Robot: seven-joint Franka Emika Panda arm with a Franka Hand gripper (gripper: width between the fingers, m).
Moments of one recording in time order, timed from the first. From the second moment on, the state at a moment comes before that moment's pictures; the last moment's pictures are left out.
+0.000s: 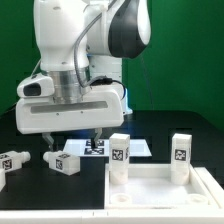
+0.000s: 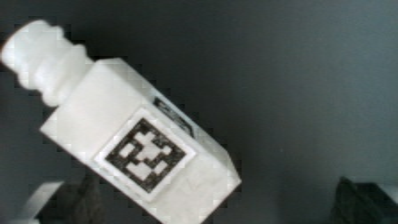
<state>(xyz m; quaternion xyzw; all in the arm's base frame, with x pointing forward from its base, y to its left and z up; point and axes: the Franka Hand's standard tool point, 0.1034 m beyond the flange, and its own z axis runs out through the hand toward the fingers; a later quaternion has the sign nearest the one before) 0.450 -0.086 0.042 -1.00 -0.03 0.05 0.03</state>
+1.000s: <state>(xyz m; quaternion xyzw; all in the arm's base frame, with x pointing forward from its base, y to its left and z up) 0.424 -0.110 0.012 -0.97 -0.22 0.06 0.04</state>
